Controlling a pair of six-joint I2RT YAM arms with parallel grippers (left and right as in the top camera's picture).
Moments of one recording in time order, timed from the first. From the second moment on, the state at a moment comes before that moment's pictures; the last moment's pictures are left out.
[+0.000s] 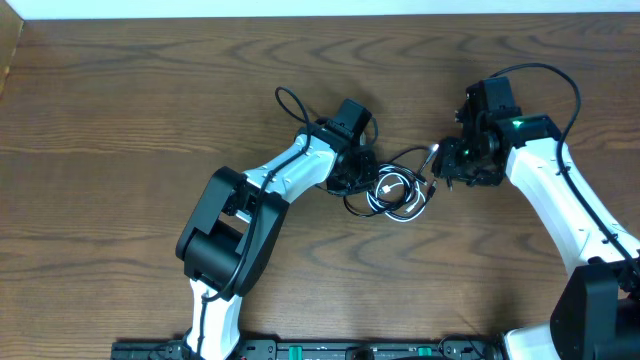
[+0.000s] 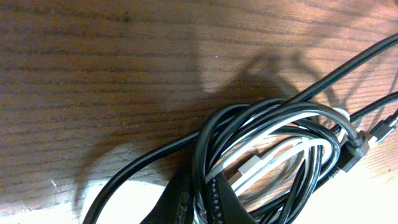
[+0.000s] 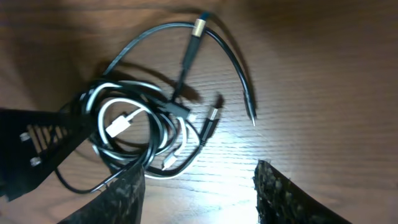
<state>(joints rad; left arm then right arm) -0.56 2.07 1.34 -0.57 0.39 -0.72 0.18 1.63 1.21 -0.89 -0.15 0.35</state>
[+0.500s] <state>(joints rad) -0.56 1.77 1.34 -0.57 0.51 -0.34 0.18 1.63 1.23 -0.82 -0.53 0.17</state>
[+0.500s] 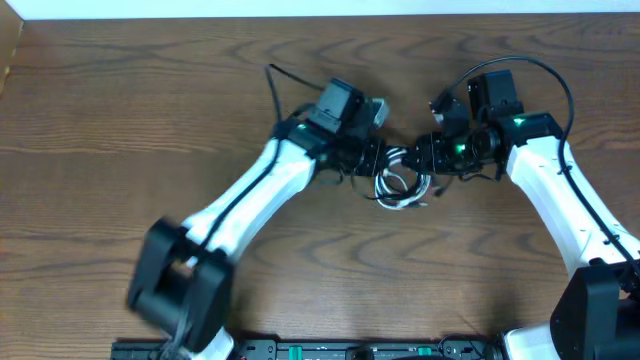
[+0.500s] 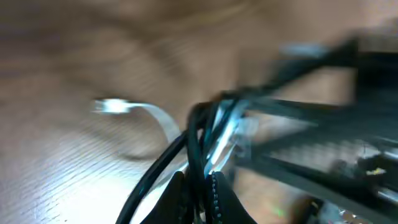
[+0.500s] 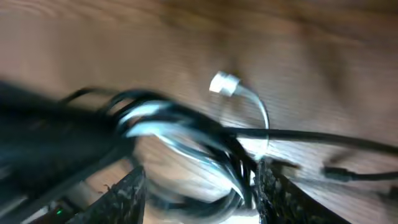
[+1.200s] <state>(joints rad) -0.44 1.67 1.34 -0.32 1.23 -0.28 0.18 1.62 1.22 -0.78 -0.29 0.39</state>
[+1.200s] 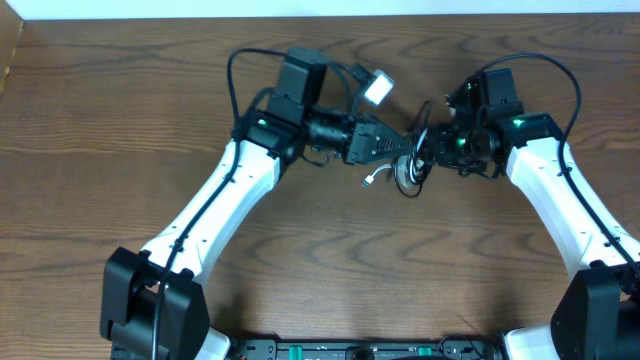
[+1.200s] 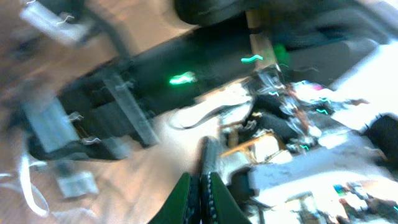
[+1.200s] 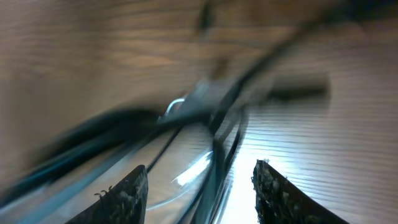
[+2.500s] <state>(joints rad) -0.51 1.98 1.34 -0.40 0.23 -0.70 0.14 1.62 1.13 -0.82 -0.19 0.44</state>
